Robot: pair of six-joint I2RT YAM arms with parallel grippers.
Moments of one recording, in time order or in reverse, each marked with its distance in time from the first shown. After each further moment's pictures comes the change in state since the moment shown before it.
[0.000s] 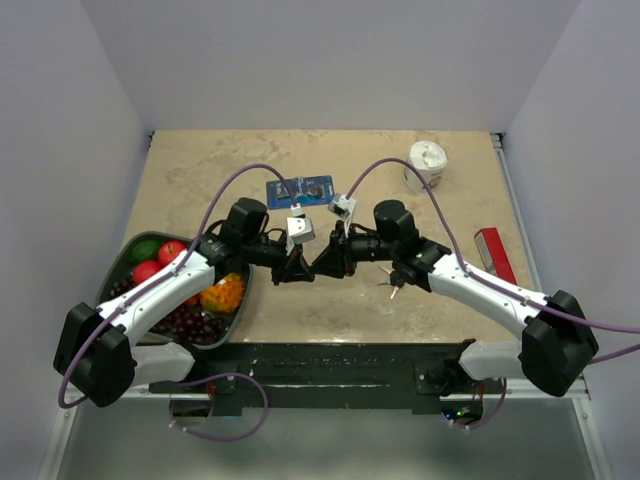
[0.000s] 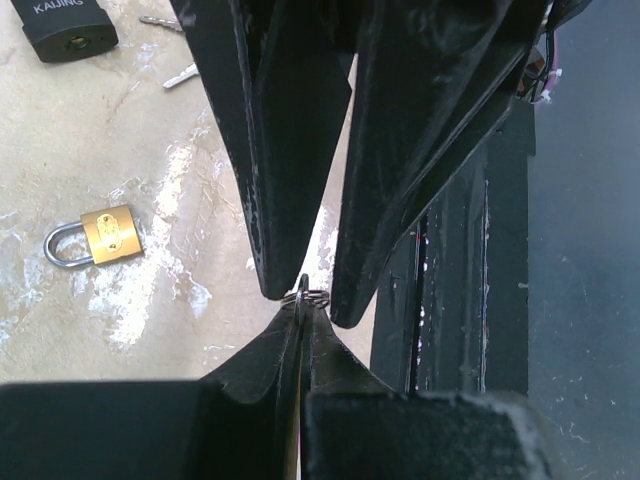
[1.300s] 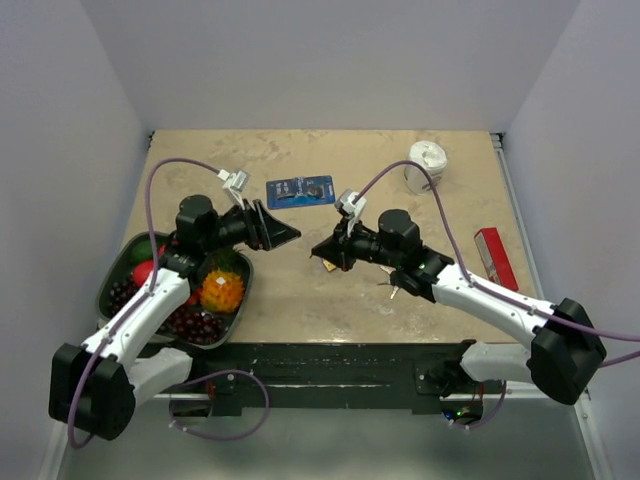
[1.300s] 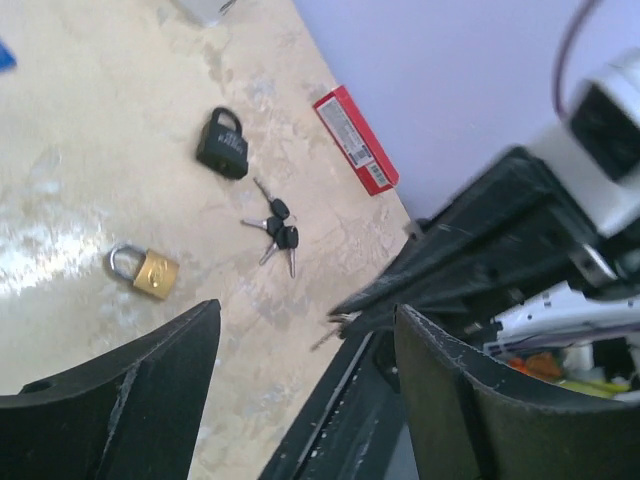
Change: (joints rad) left arm 0.269 -0.198 -0.156 0.477 -0.111 -0.888; right arm 0.045 -0.050 -0.067 0.135 0.291 -0.089
